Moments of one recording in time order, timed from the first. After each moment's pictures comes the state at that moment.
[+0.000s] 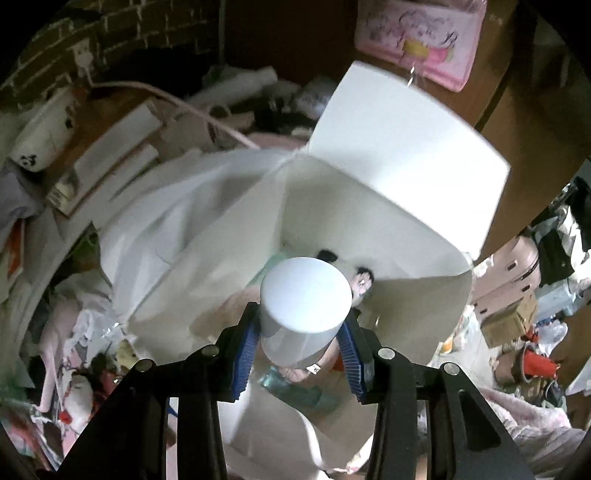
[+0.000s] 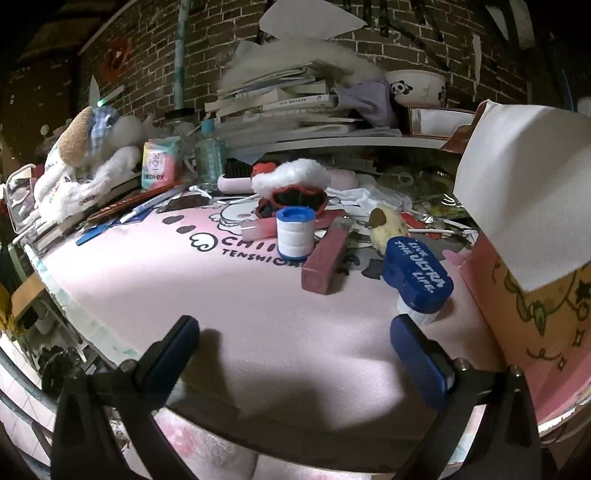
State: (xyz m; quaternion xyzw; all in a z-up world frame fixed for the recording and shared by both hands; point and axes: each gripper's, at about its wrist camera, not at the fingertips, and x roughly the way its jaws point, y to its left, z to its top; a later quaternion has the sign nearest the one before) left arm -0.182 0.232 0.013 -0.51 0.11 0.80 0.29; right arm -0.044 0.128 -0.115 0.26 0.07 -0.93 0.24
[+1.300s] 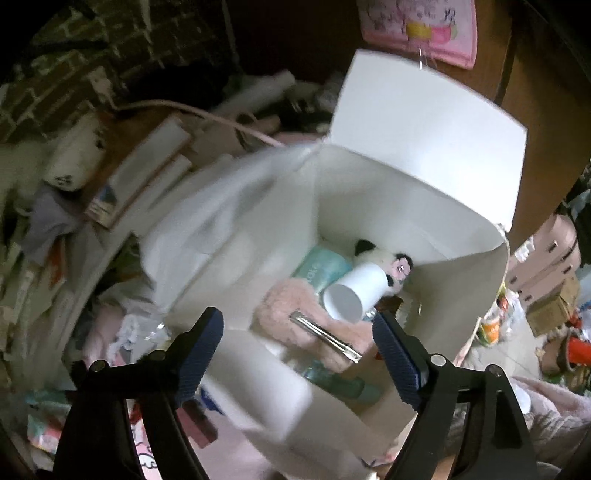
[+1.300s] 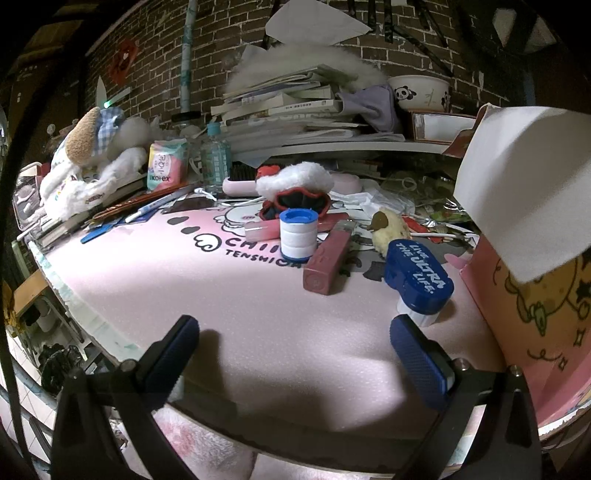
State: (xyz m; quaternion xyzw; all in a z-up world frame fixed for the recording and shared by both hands) left arm -0.154 0.218 0.030 -0.44 0.18 0.85 0.23; right arm -0.042 0.130 -0.116 0.26 0.07 -0.93 0.25
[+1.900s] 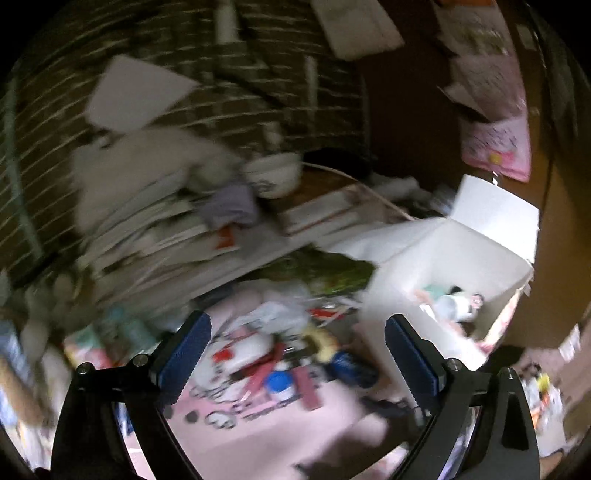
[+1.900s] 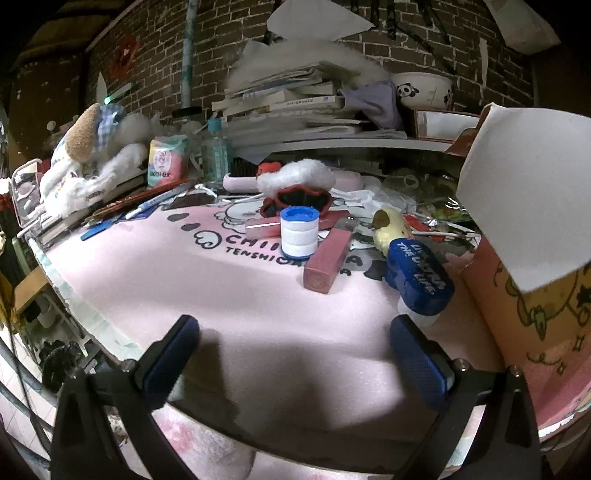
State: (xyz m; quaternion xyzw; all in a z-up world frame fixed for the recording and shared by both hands) left arm -0.050 0.053 0.051 -0.26 0.06 0.96 0.06; right arm -0.044 0.130 -0.116 0.25 0.07 -0.93 0.25
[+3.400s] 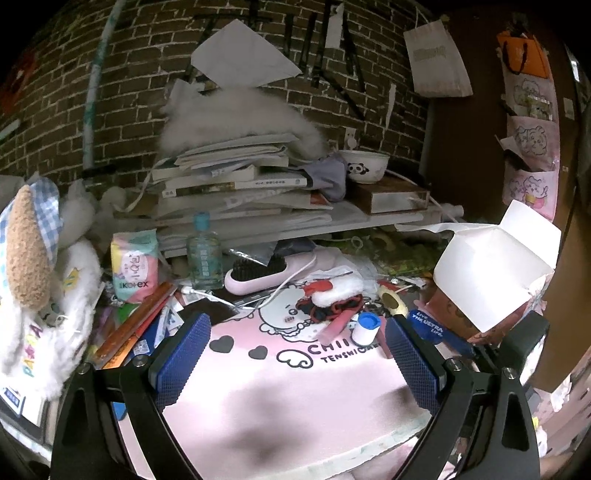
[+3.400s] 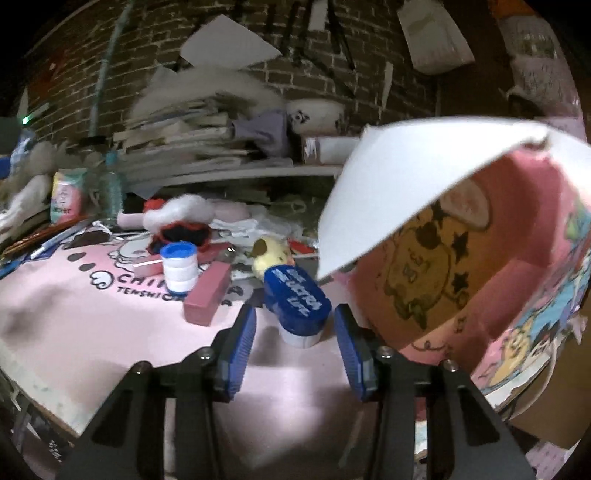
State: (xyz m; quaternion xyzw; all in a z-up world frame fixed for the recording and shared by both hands) left arm -0.002 -0.061 -0.017 -0.23 -0.05 0.97 0.02; right arm -0.054 0.150 -0.115 0.21 0.06 -0.97 0.04
